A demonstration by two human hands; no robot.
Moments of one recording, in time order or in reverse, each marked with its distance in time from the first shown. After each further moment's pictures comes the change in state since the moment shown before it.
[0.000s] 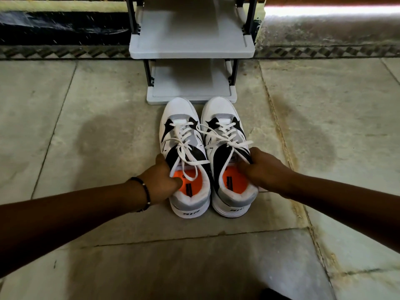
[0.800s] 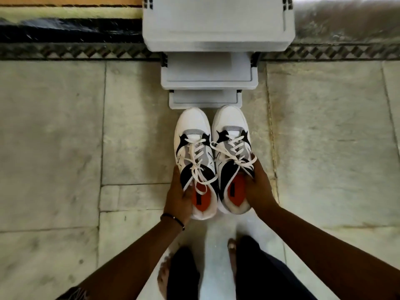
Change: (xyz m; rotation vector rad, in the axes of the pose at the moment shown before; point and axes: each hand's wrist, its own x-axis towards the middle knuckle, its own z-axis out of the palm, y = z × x) left_hand -0.100 0.082 -0.037 -0.586 0.256 -0.214; right_hand -0.085 -0.079 -0.018 0.507 0.233 0.100
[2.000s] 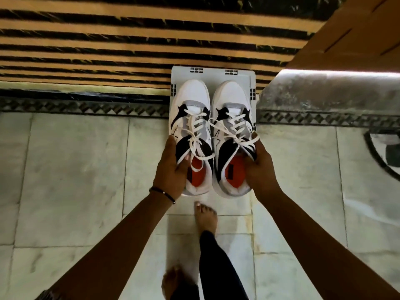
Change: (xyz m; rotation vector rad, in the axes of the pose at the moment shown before) left_hand 0.049 0.318 -0.087 0.173 0.041 0.124; right_hand 0.041 -0.320 -0.082 0.036 0.009 -0.105
